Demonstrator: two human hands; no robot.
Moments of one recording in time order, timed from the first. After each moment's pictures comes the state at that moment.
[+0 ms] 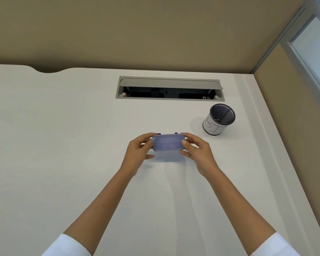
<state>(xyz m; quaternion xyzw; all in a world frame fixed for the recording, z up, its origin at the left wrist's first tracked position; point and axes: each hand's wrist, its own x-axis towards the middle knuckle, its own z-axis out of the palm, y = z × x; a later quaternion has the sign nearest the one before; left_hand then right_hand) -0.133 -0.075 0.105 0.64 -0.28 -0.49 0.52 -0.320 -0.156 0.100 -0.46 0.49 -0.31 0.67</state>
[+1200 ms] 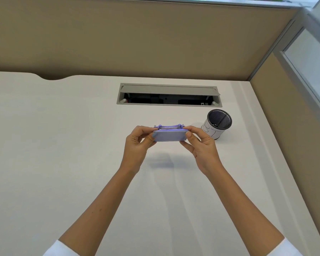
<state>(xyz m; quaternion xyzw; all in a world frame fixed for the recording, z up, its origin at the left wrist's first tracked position) -0.143 -0.081 0.145 0.56 -0.30 -0.42 0.64 -0.313 -0.155 0.152 -0.43 0.39 -0.41 0.71</state>
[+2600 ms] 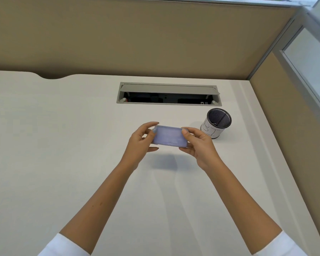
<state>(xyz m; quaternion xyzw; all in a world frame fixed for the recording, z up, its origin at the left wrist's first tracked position) -0.136 -0.088 0.144 0.63 -0.33 -0.47 0.53 -0.310 -0.160 0.156 -0.40 0.50 -0.32 0.70</state>
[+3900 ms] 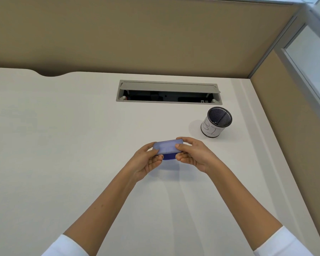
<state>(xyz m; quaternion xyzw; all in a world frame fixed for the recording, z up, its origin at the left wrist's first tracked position) -0.147 -0.074 0.113 0.54 -0.06 -0.68 0.49 -0.315 -0.161 0.141 -0.42 0.51 -0.14 0.74</state>
